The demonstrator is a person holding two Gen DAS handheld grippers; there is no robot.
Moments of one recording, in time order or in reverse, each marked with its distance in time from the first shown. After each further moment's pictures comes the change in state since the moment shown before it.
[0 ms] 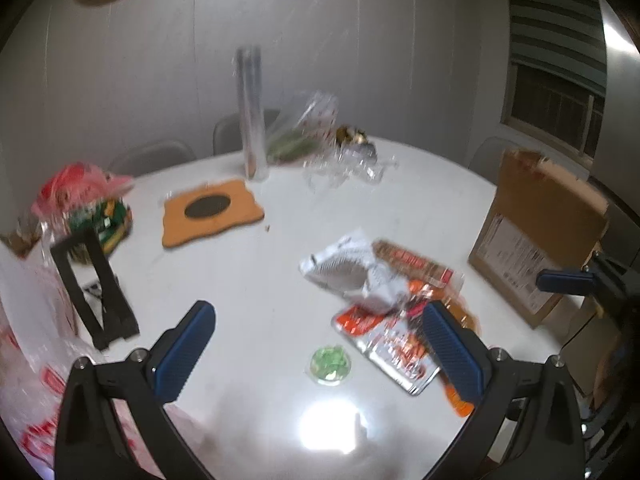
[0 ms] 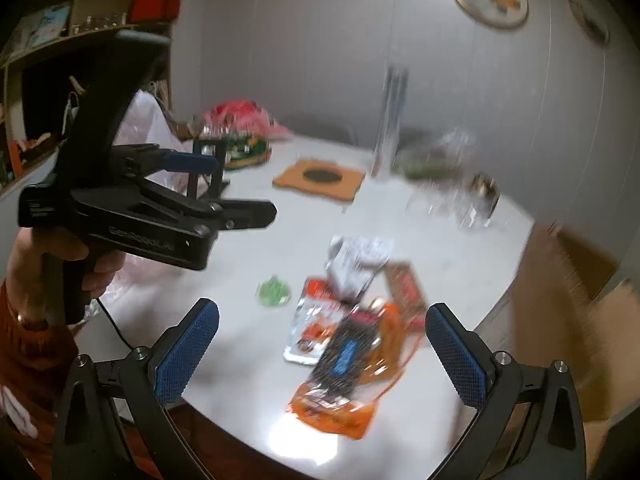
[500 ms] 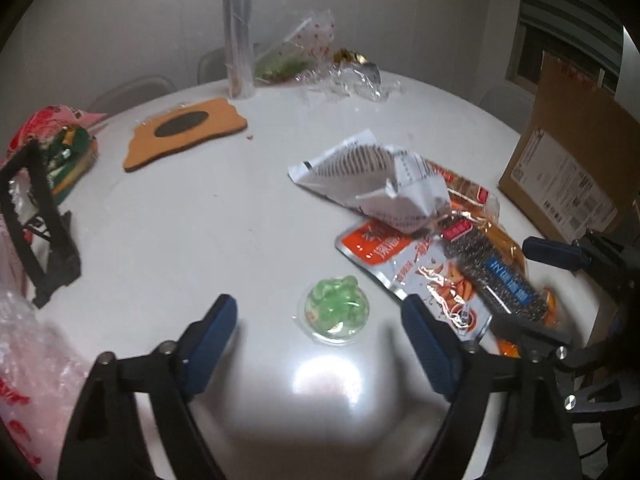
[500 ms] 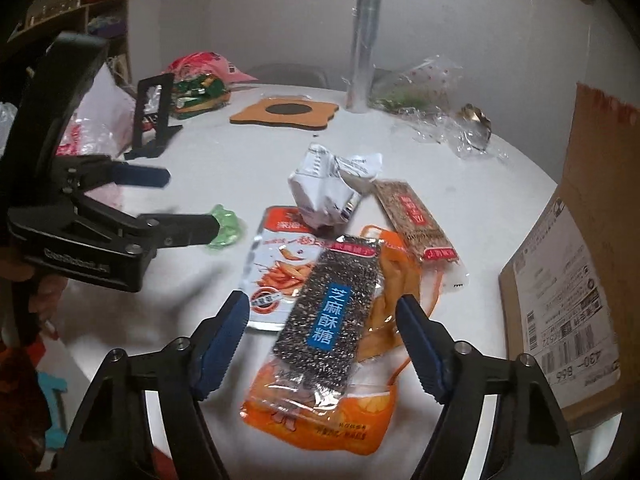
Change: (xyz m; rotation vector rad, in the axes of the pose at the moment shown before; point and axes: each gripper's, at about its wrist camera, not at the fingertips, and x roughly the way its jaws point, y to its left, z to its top) left arm 0.083 0.002 -0.049 0.002 0.190 -0.045; right arm 0.085 -0.018 -0.050 0.084 0.114 -0.087
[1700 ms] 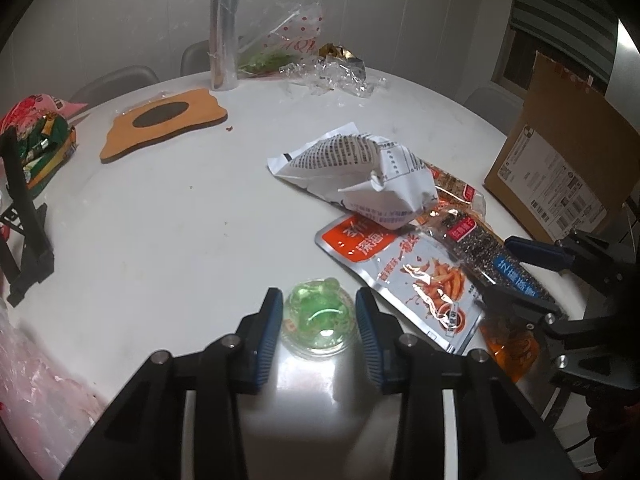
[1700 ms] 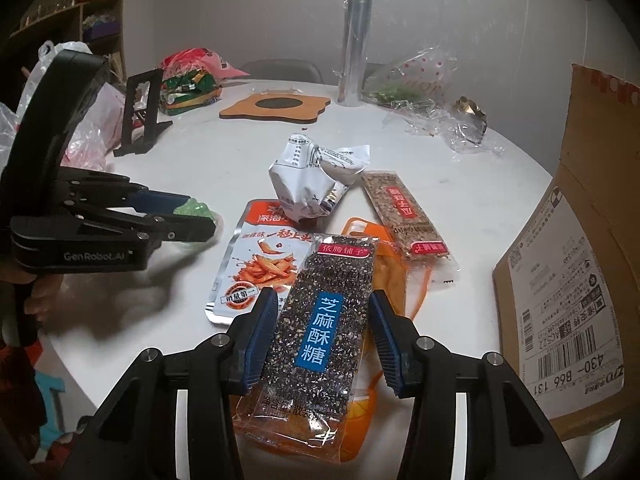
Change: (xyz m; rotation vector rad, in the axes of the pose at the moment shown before) left arm 0.005 0.003 0.002 -0.022 0.005 -0.082; right arm 0.008 -0.011 -0.001 -0.004 0.012 -0.013
